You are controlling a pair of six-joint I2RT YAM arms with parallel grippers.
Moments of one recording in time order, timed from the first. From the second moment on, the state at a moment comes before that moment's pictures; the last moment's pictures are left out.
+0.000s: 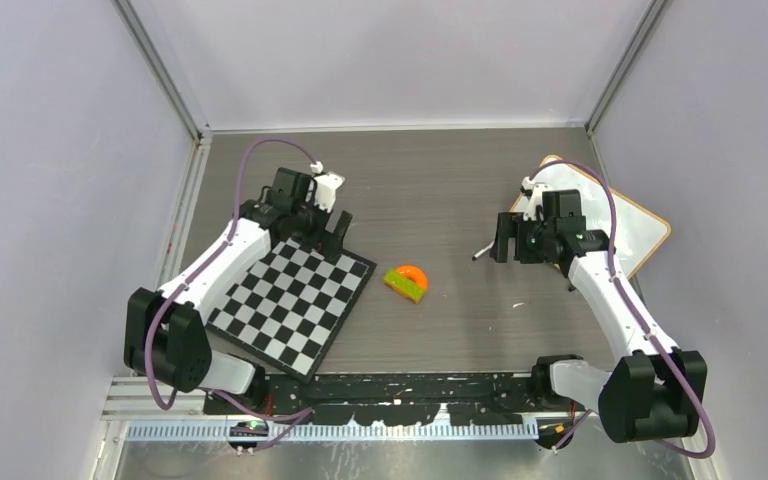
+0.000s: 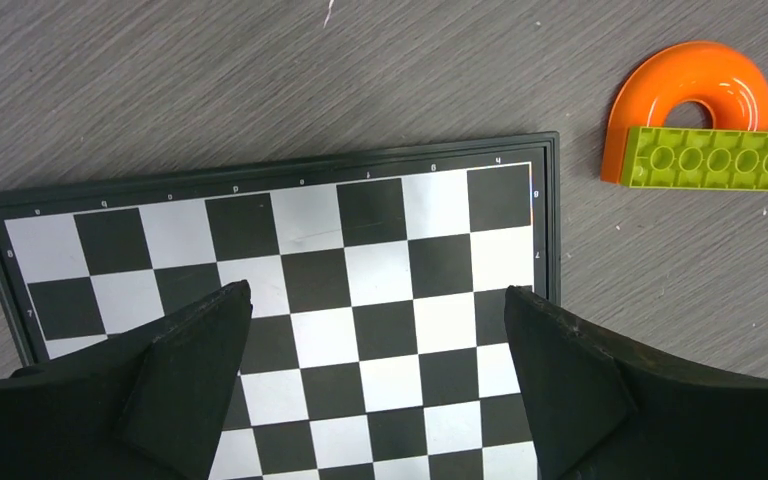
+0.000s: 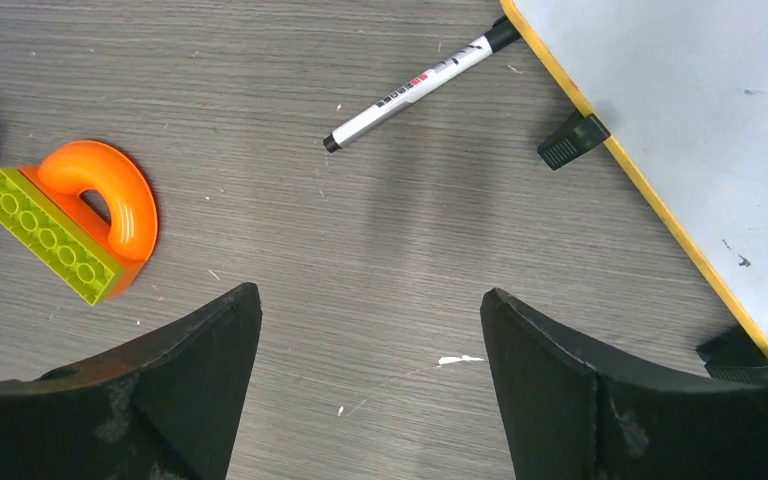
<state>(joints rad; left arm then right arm) -0.38 1.41 1.10 -0.62 0.16 0.13 0.07 1.13 0.85 -0.61 -0.19 0.09</state>
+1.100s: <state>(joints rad) -0.92 2.42 2.15 -0.55 0.13 -0.01 -0.29 0.94 1.04 -0.67 -0.12 0.26</state>
